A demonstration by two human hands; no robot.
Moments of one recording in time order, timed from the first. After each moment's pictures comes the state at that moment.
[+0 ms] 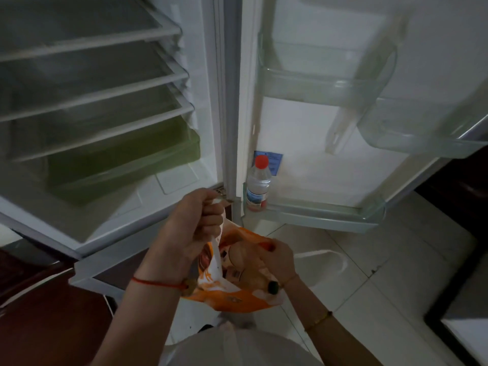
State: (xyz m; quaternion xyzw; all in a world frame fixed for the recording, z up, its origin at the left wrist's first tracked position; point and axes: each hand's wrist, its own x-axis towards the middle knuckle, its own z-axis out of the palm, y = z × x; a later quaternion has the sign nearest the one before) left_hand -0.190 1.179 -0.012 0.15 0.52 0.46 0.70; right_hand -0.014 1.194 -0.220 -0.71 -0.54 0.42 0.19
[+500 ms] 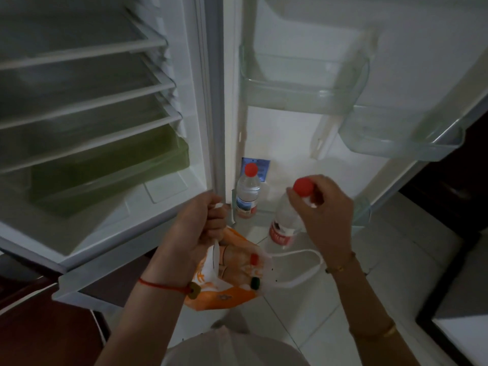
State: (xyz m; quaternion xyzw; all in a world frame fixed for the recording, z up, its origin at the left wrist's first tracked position) left_hand -0.165 1.187 -0.007 0.15 0.52 0.45 0.72; right_hand 0.046 1.218 -0.054 -0.58 -0.66 0.08 0.47
